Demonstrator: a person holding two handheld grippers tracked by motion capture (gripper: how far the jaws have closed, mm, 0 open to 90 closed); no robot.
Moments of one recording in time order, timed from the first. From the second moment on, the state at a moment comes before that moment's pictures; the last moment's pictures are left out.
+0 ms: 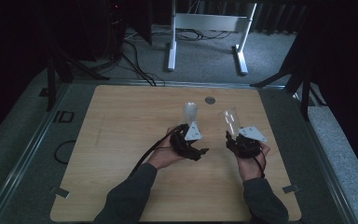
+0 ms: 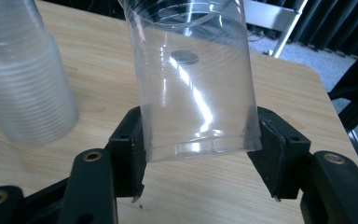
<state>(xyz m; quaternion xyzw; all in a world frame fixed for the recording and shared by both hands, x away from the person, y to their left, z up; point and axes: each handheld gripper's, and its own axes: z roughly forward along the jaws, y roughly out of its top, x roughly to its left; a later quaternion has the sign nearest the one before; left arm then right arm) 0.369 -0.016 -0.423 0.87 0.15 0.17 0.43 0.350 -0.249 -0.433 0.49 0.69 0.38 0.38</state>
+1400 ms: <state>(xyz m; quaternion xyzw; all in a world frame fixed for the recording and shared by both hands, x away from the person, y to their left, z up) 0.381 -0.024 -0.409 0.83 0.21 0.15 0.50 0.326 -0.249 -0.432 0.46 0.63 0.44 0.45</state>
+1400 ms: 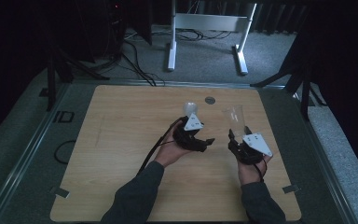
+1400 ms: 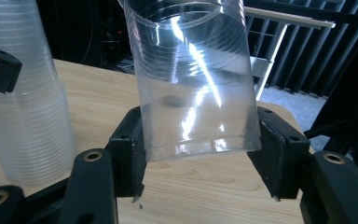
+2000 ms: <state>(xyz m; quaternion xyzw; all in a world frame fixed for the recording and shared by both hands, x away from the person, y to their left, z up) 0.392 -0.027 -0.399 0.80 0.25 0.10 0.54 0.320 -0.245 -0.436 0.46 0.62 0.44 0.46</state>
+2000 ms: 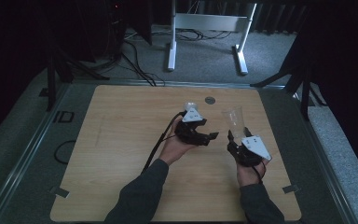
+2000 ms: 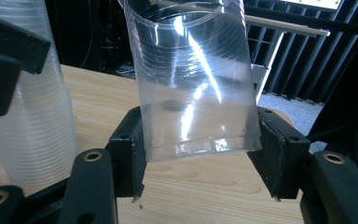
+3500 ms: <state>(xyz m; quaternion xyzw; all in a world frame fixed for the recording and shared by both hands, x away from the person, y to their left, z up) 0.401 -0.057 -0.385 0.75 0.27 0.03 0.60 0.310 -0.234 -0.438 0.44 0.60 0.48 0.47</state>
